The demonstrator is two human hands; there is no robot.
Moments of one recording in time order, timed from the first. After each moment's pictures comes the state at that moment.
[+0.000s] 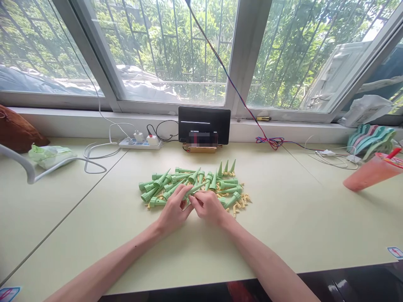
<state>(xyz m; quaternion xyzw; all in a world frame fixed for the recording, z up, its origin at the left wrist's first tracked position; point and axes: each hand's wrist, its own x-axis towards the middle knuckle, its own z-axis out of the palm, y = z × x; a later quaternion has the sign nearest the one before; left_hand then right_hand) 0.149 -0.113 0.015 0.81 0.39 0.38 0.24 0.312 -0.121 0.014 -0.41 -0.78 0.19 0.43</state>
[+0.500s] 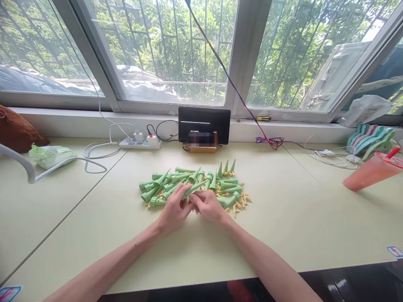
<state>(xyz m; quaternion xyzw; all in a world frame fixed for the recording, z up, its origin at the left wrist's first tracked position) 0.150 -0.113 0.016 0.79 0.37 0.40 0.29 0.311 -0.122 0.017 -0.38 -0.66 0.47 0.45</state>
